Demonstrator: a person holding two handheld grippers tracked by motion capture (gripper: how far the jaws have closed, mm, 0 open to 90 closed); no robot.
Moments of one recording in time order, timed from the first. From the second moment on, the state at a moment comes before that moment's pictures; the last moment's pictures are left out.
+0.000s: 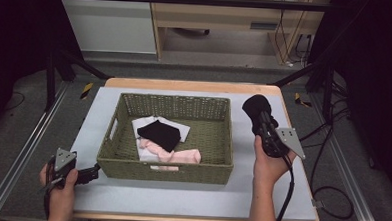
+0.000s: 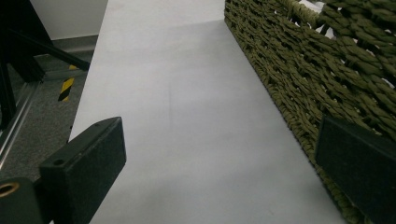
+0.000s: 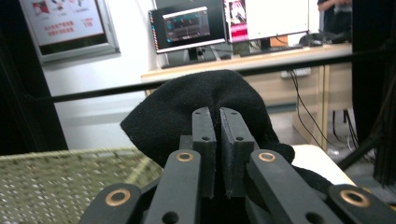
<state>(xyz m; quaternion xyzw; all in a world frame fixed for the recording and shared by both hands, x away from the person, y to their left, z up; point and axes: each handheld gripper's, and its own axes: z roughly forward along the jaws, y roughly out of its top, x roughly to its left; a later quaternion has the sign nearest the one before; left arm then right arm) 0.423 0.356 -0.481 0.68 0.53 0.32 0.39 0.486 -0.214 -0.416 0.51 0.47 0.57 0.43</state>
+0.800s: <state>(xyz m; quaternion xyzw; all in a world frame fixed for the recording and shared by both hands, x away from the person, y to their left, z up) 0.423 0.356 -0.481 0.68 0.53 0.32 0.39 0.482 -0.247 -0.470 0.57 0.54 0.48 0.39</state>
